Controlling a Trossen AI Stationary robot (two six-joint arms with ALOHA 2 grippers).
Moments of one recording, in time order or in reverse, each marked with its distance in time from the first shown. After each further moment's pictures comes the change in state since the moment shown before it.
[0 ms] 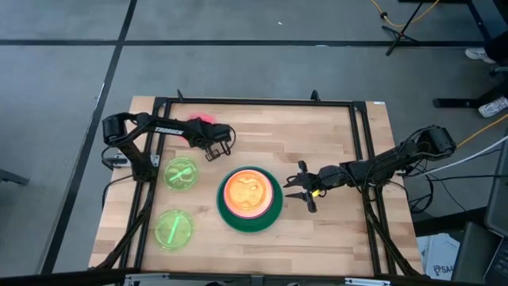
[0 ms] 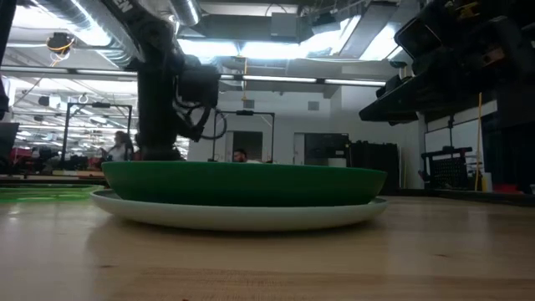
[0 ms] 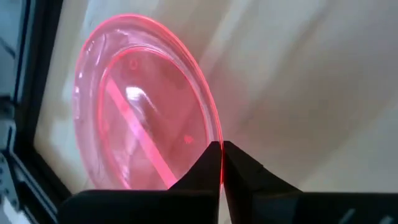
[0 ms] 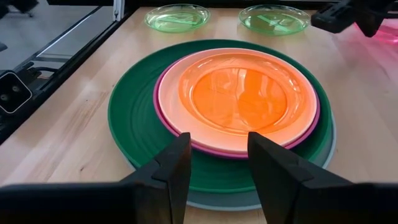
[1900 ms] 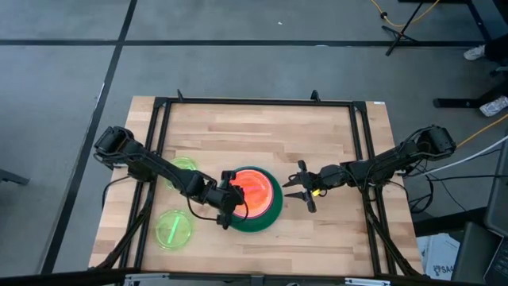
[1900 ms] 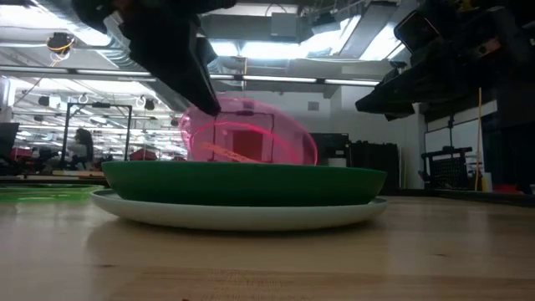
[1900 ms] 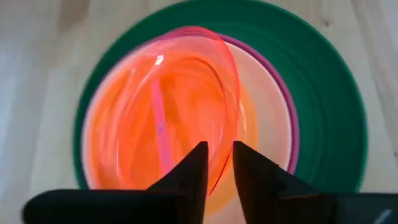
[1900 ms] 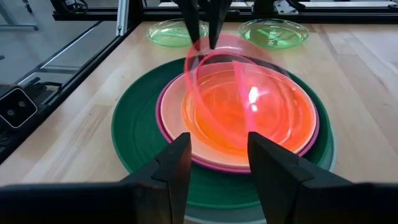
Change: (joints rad) left arm -0.738 -0.002 0.219 0.274 0.162 -0.032; right arm 0.000 0.000 0.001 0.046 0.000 0.005
